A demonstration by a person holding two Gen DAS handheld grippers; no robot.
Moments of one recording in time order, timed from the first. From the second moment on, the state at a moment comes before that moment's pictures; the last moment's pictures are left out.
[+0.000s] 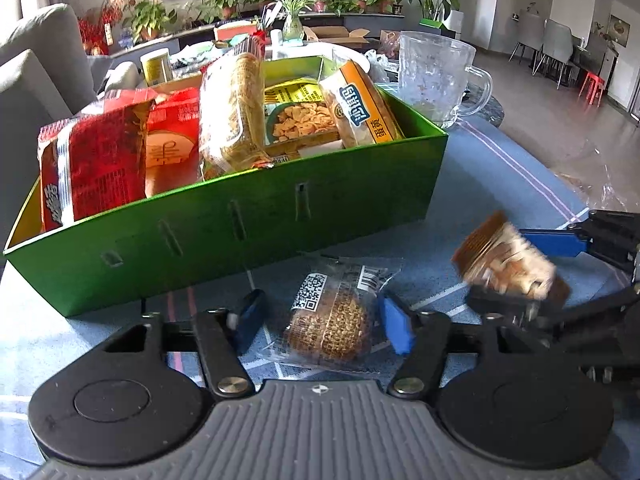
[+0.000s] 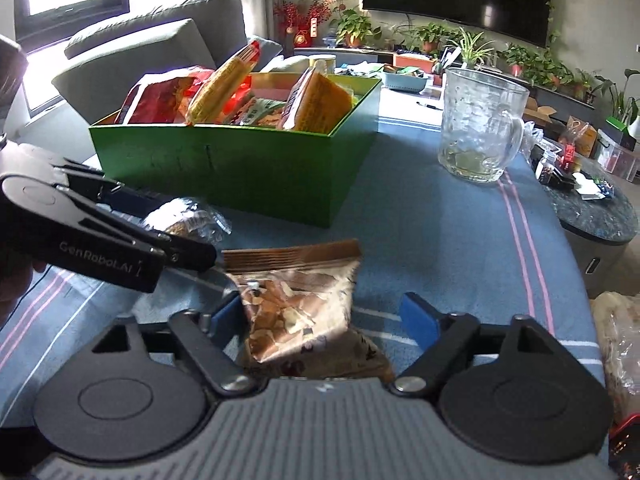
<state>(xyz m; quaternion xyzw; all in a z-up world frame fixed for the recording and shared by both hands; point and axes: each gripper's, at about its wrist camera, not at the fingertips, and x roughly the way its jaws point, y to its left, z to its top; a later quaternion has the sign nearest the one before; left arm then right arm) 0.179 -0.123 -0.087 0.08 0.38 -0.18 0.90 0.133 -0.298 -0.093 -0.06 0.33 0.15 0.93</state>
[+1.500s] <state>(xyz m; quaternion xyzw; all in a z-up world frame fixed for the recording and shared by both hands) 0.109 -0.070 -0.030 0.04 0.29 -0.18 0.94 0.099 -0.258 -0.005 0.01 0.23 0.15 0.96</state>
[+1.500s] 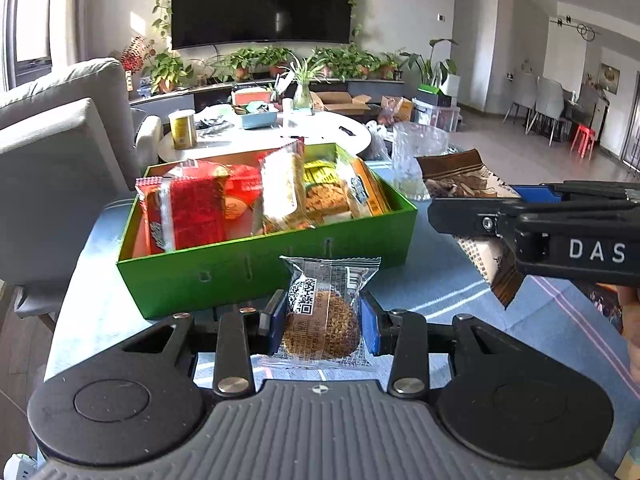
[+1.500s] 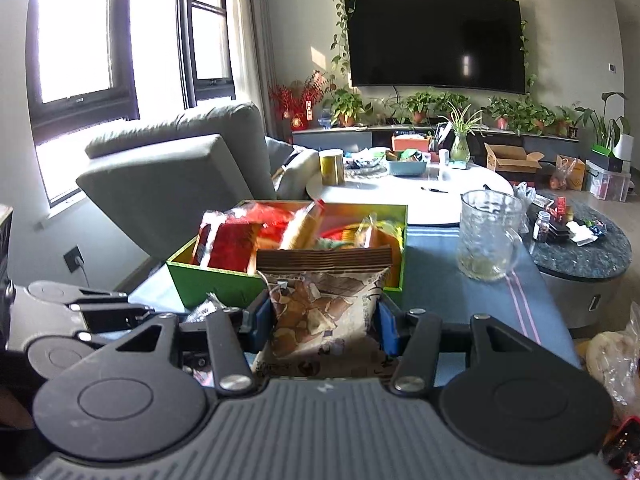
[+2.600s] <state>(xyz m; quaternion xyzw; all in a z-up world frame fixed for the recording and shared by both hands) 0.167 -0.050 0.001 0.00 0.25 -0.14 0.96 0.152 -0.242 0.007 0.07 0.23 0.12 0.96</state>
